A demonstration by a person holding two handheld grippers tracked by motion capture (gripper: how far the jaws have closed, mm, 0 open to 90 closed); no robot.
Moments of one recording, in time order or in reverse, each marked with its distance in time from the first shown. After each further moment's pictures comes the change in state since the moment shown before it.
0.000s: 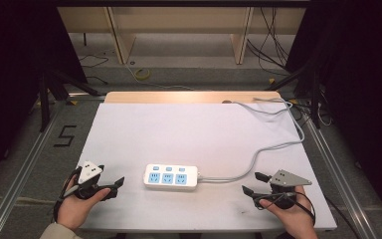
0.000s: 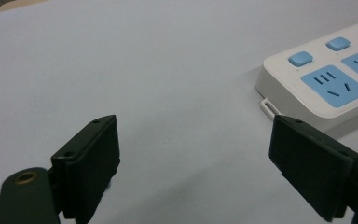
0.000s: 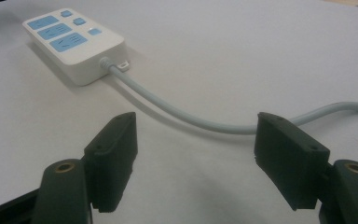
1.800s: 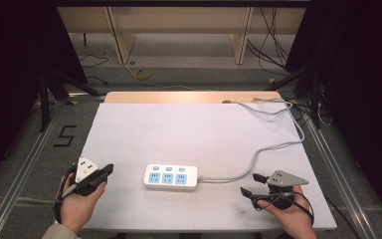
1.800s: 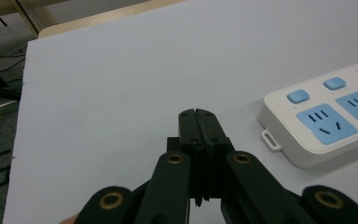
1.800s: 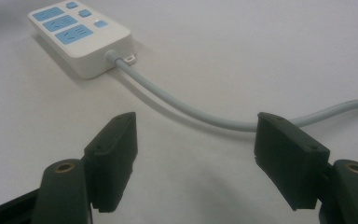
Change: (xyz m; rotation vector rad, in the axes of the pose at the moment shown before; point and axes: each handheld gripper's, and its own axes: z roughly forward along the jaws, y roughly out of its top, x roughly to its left) left arm -0.010 0.020 -0.017 -0.051 0.083 -0.027; right arm 0.002 0.000 0.004 0.023 0.022 -0.011
